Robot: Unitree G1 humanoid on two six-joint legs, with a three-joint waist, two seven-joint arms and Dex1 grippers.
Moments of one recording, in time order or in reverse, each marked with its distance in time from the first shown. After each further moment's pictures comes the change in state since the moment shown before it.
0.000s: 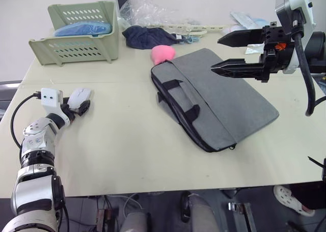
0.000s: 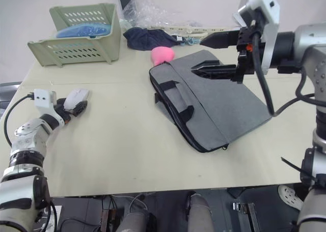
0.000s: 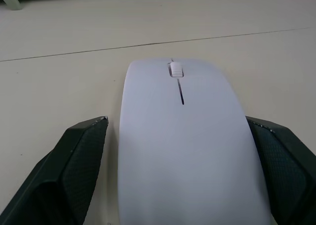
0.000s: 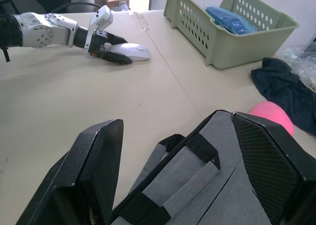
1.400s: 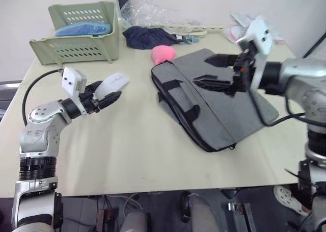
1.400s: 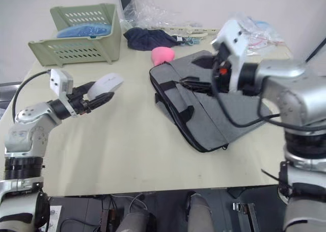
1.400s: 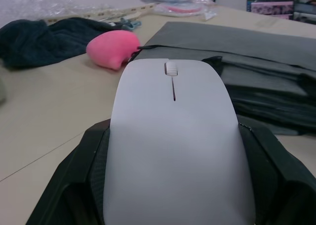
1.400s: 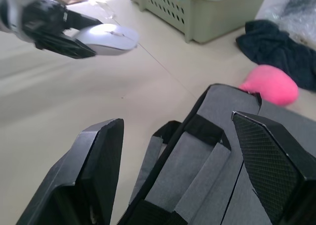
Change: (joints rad) left arm 0.163 0.004 -0.100 -0.897 -0.228 0.465 -0.234; right arm 0.186 0.206 0.000 -0.165 -0.036 0.121 -0.378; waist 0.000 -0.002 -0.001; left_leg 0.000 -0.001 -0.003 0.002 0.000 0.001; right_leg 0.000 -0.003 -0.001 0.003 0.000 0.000
